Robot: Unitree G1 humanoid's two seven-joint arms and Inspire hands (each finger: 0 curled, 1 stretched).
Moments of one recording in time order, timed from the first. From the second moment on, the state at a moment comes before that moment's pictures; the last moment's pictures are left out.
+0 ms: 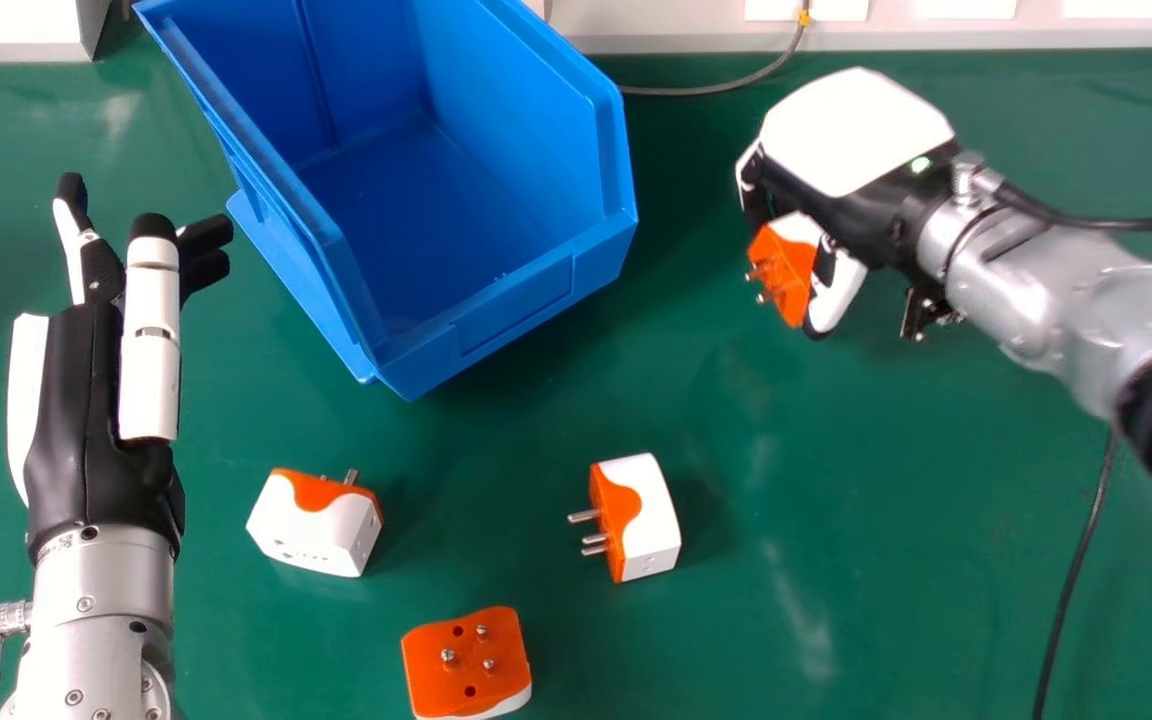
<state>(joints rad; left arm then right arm) 0.19 0.09 0.20 -0.47 0.01 0.25 0.06 -0.99 -0.52 0.65 1.06 -0.88 -0.44 -0.18</state>
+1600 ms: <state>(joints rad) 0.36 0.11 0.25 -0.55 -0.04 0.20 -0.04 -1.08 -0.24 0.47 0.71 -0.87 -0.40 -0.09</state>
